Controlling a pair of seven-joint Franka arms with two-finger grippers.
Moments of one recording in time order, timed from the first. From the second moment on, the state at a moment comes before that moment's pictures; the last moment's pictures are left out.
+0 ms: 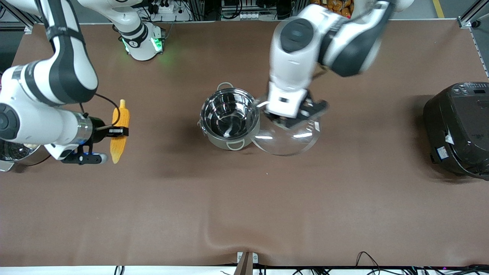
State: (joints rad) left arm -0.56 0.36 -0.06 -1.39 0.07 1.71 -1.06; right arm 0.12 0.32 0.04 -1.51 0.16 1.56 0.21
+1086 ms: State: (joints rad) left arm -0.05 0.22 -0.06 -2.22 0.03 2.38 -0.40; right arm 0.41 0.36 0.33 -1.58 -0.05 1.84 1.02
